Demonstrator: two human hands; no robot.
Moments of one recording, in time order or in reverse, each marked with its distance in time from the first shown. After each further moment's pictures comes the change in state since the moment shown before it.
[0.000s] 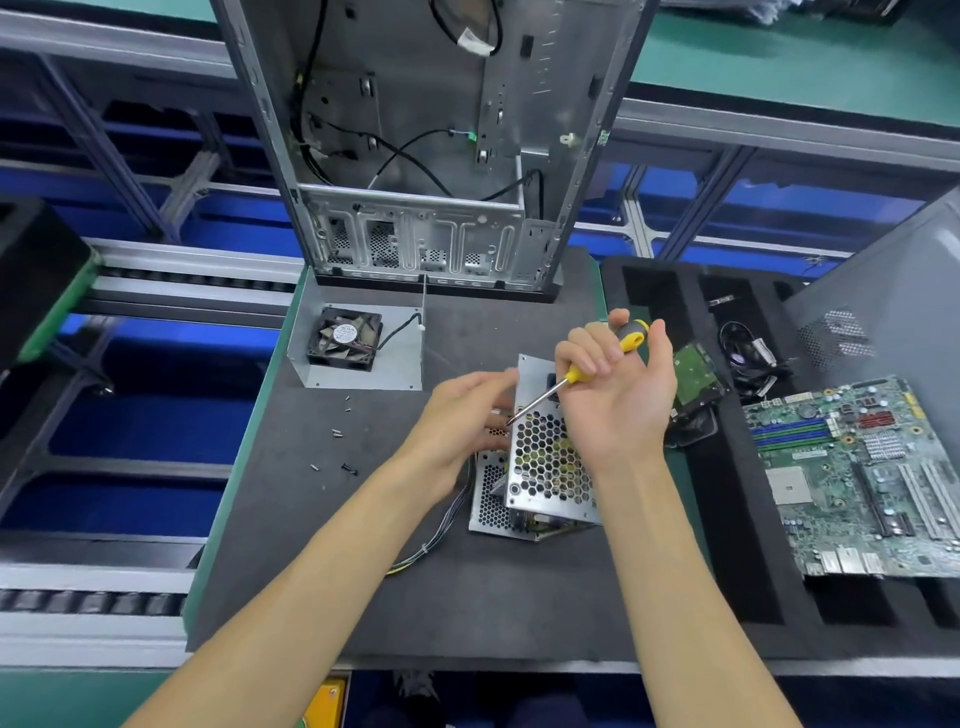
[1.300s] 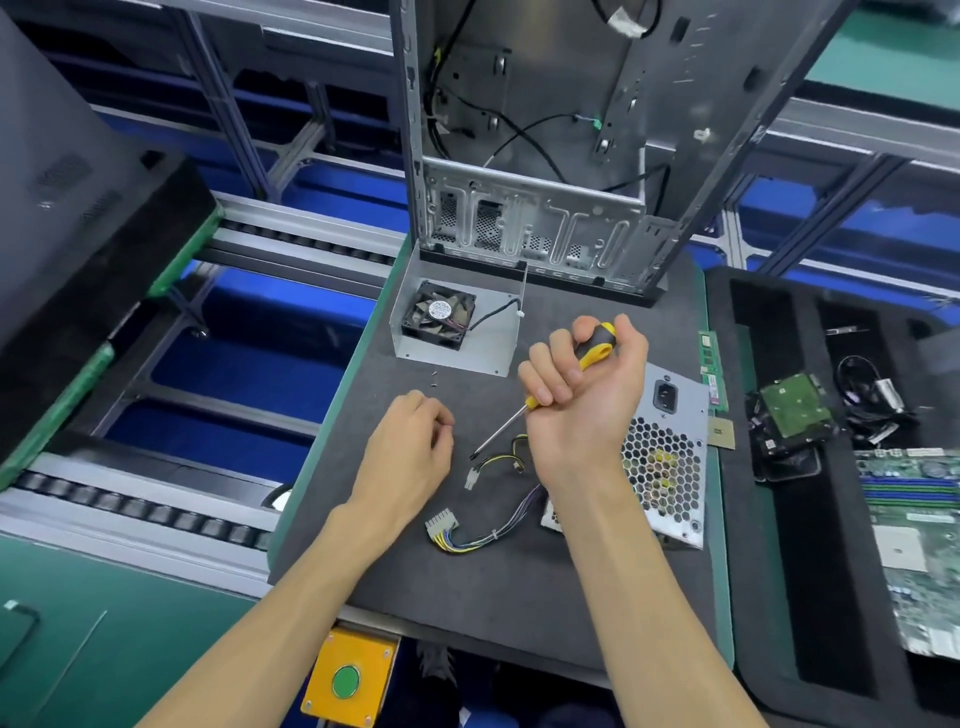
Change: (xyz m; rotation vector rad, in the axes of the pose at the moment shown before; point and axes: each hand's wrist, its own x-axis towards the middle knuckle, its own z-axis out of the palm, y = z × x) left_hand -0.028 -0.068 -0.130 1.128 0.538 0.505; right_hand -0.014 0.112 0.018 -0.336 0.009 0.074
